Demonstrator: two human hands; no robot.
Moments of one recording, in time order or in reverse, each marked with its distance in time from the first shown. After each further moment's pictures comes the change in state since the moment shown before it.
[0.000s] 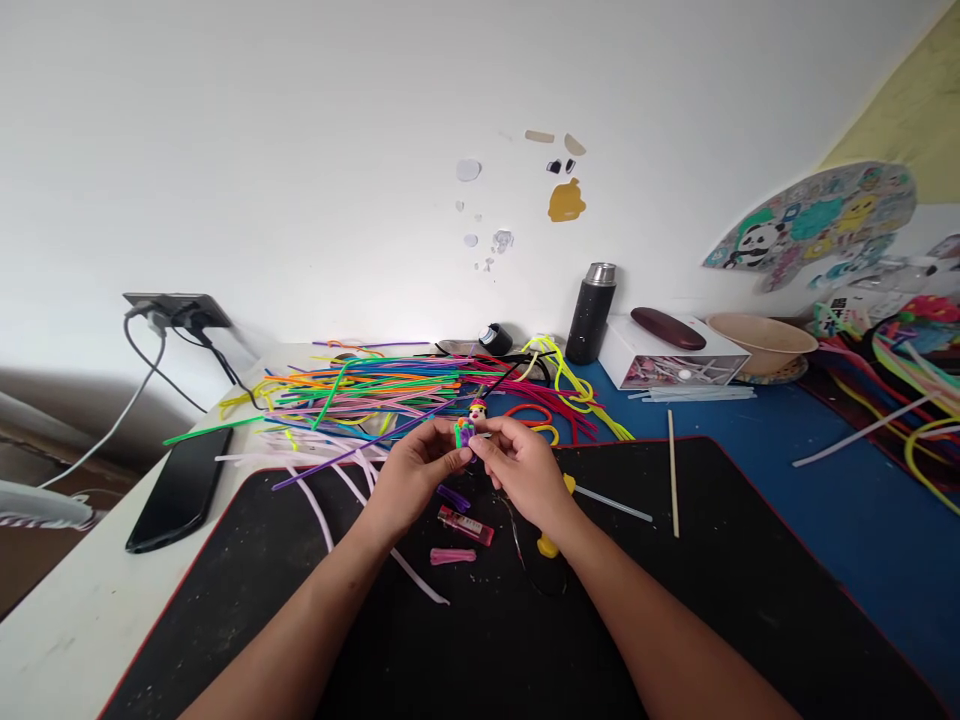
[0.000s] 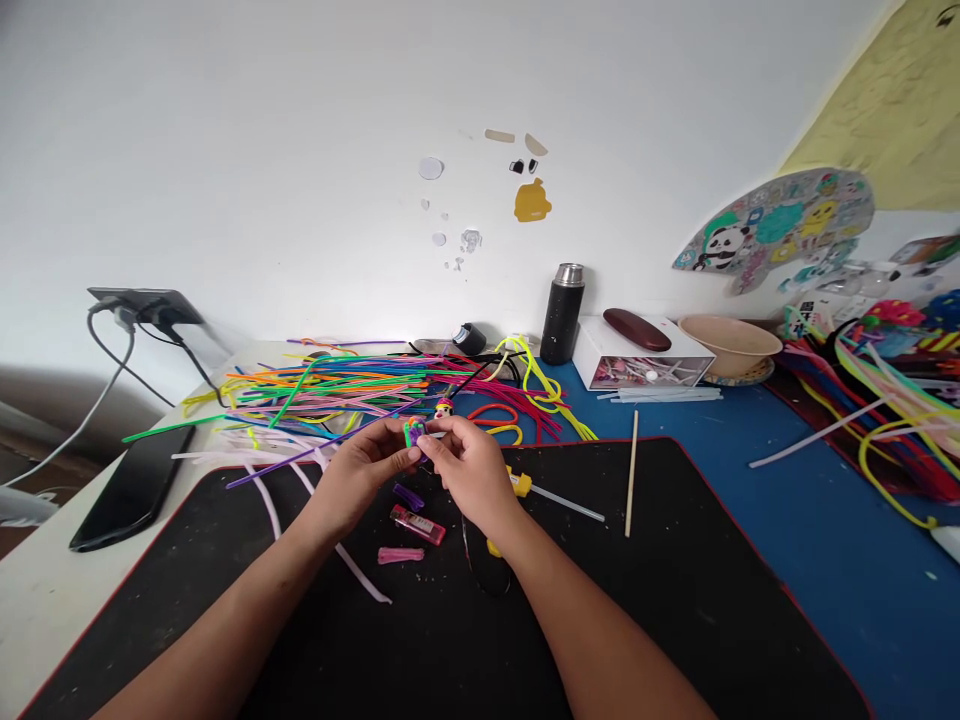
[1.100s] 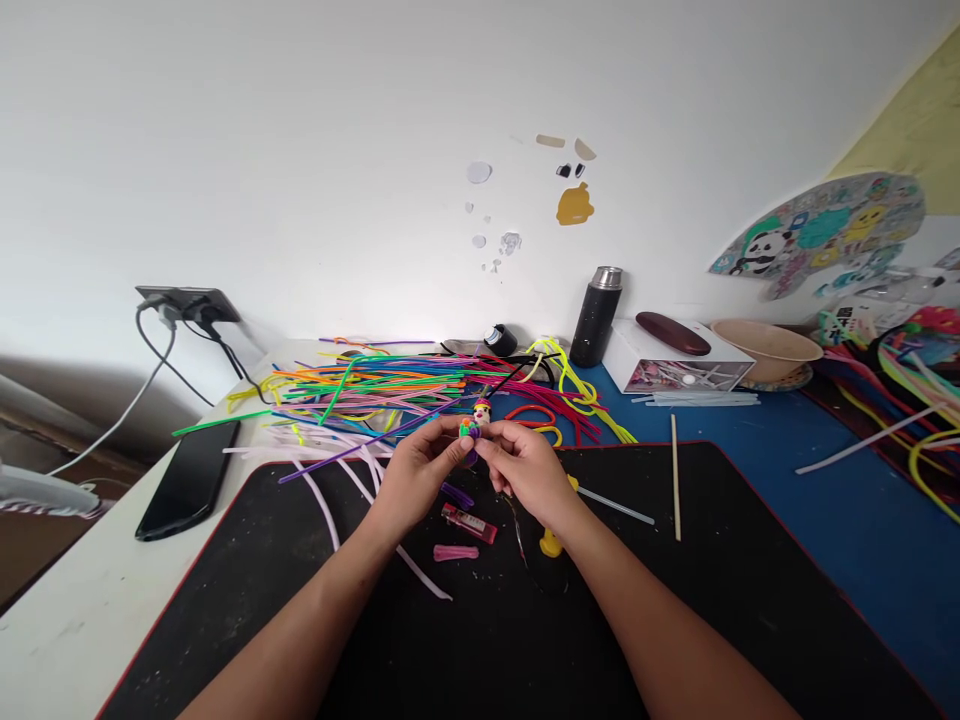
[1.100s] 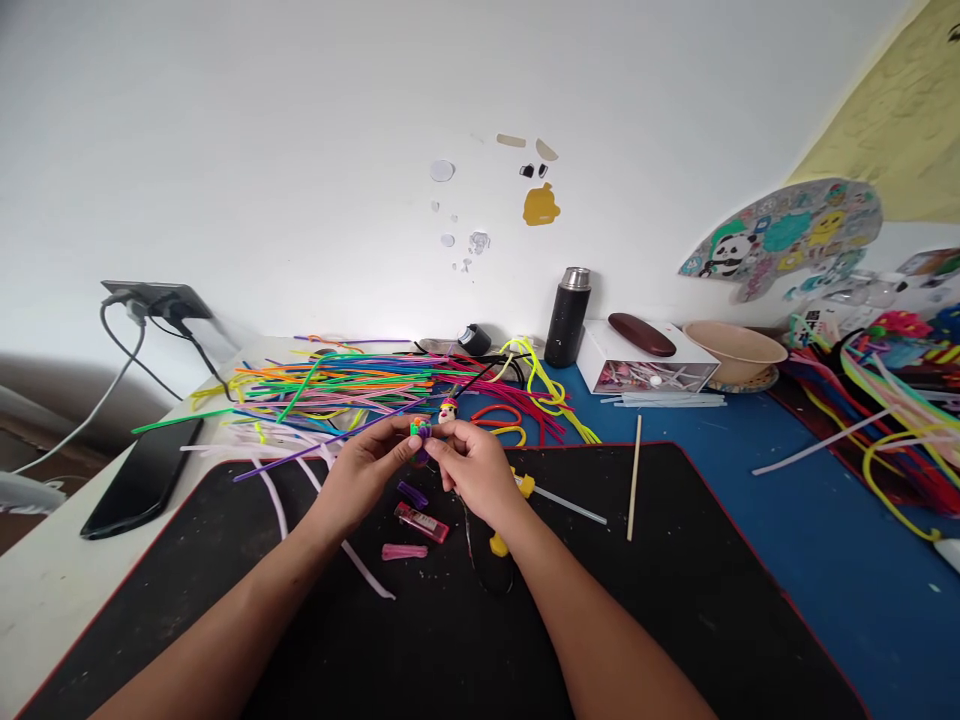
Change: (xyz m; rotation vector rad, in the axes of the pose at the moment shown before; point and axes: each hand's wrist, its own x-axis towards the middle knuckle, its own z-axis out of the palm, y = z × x) left_hand -0.002 0.000 -0.004 0.212 -0.003 0.097; right_hand 0.003 0.000 -0.002 0.094 -0.088 0.090
